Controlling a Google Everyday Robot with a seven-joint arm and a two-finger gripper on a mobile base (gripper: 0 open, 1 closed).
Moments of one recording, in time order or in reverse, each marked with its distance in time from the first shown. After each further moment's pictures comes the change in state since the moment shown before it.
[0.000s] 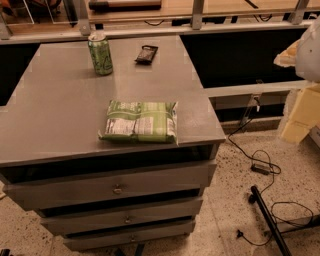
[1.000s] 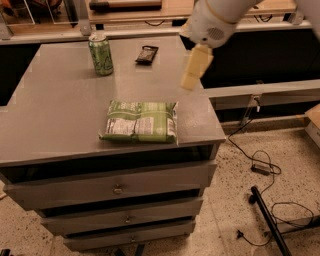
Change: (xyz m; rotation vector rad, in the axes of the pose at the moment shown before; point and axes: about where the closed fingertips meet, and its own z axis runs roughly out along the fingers) arm -0.192 -0.103 0.085 -0.038 -0.280 -0.224
